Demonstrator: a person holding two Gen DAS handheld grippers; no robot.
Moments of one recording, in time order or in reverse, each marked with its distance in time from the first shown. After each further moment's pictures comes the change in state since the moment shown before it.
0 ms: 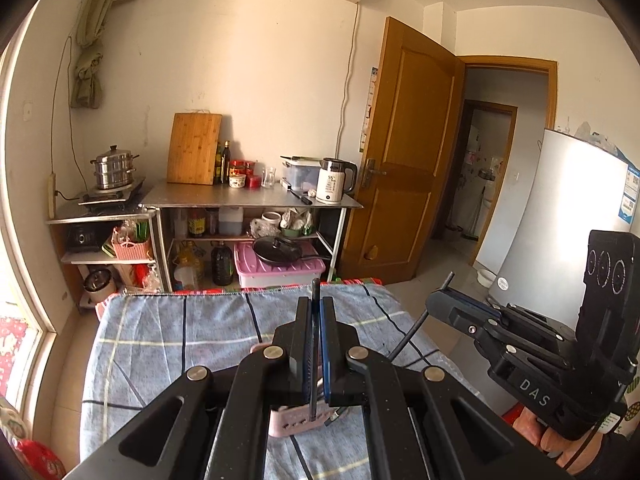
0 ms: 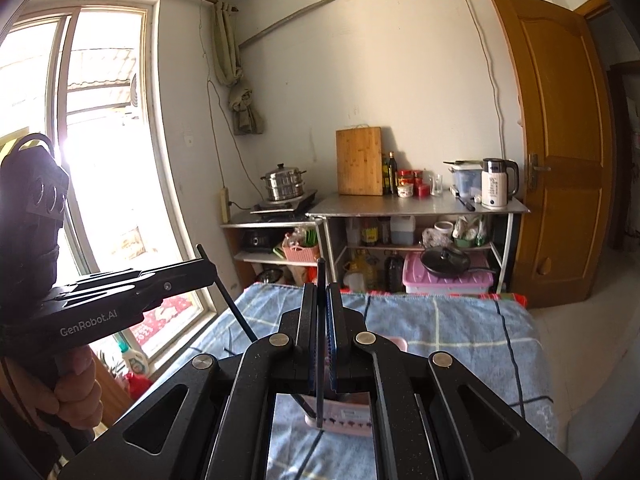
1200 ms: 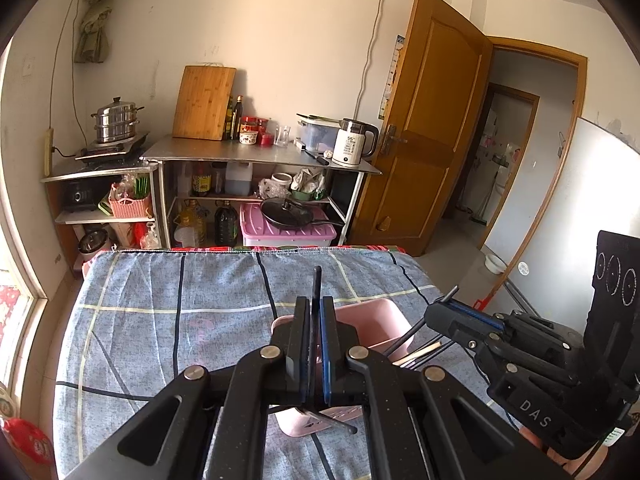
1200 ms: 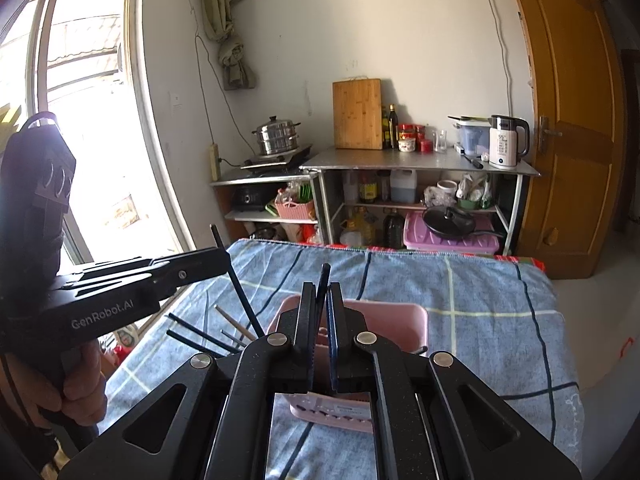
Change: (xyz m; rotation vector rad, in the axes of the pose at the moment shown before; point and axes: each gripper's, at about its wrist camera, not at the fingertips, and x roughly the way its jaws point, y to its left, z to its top) left arm 0.096 0.054 -0.045 -0.064 0.125 0.013; right arm 0.079 -0.012 -0.043 0.003 0.164 -0.013
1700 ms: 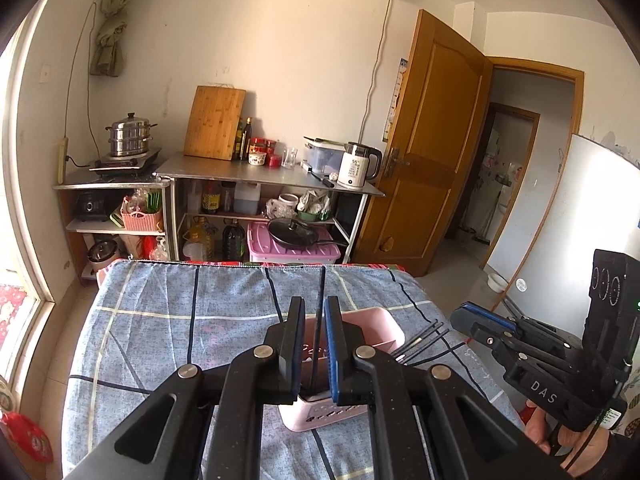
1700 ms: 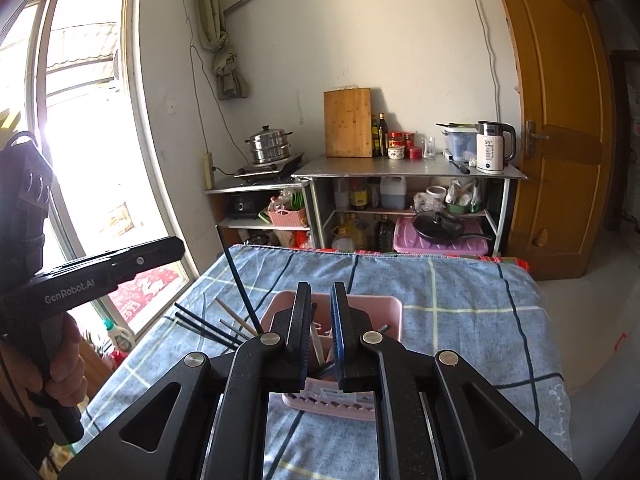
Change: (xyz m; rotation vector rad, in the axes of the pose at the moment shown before) left arm -0.054 -0.005 -0.010 -0.017 -0.092 0.018; right arm -0.037 -0.009 -0.006 0.014 -0.036 -0.025
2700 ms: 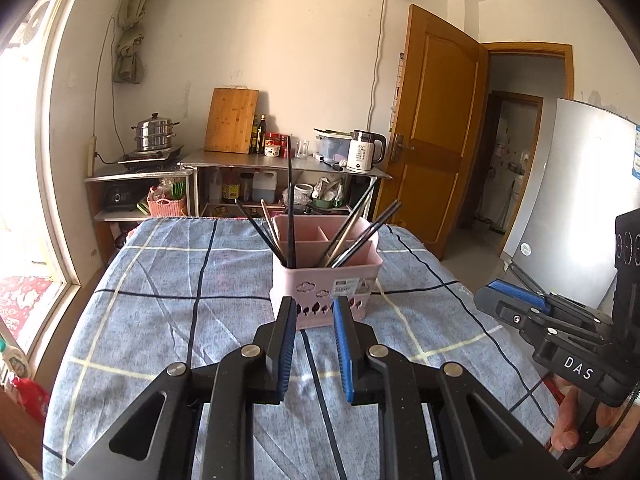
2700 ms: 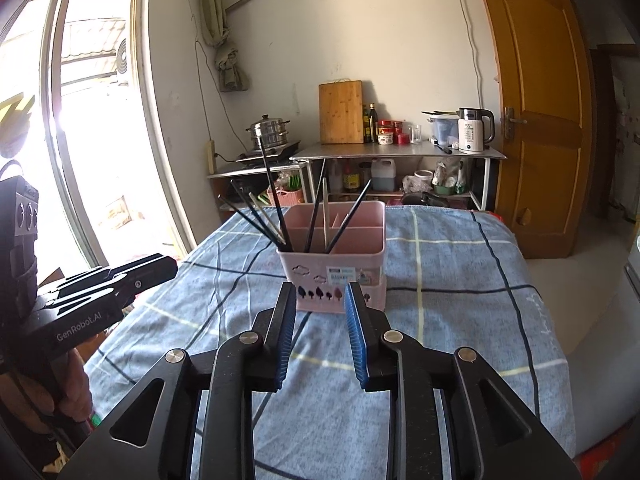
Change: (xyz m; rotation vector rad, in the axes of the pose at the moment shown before) left arm -0.083 -0.056 -0.140 0.026 -0.013 0.093; right arm -0.092 0.016 -0.104 0.004 0.018 -0.026
